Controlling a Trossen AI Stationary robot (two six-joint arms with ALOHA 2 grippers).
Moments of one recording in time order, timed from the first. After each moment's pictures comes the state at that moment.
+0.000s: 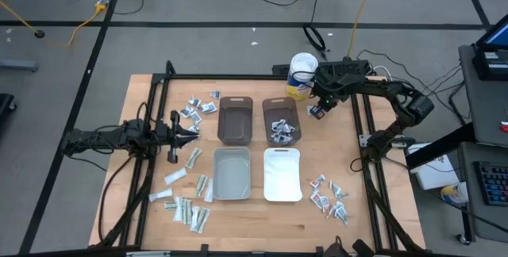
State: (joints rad) left arm 0.00 0.01 0.02 0.06 -0.04 0.07; right arm -0.84 1.59 0.84 -0.70 0.14 -0.05
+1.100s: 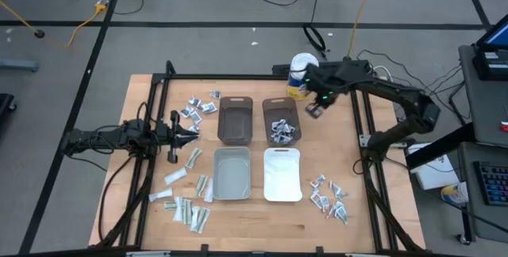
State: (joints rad) left arm 0.00 0.01 0.02 0.06 -0.04 0.07; right arm -0.55 1.48 1.27 -1.25 0.15 0.22
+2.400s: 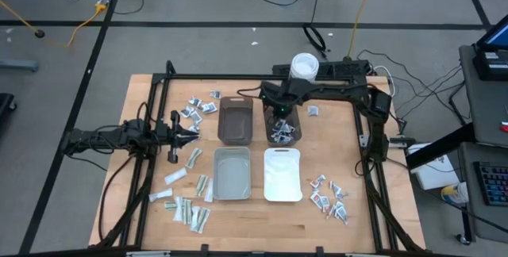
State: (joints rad) left arm 0.00 0.01 0.02 0.06 -0.04 0.07; right arm -0.34 1.93 1.51 -0.93 0.08 0.17
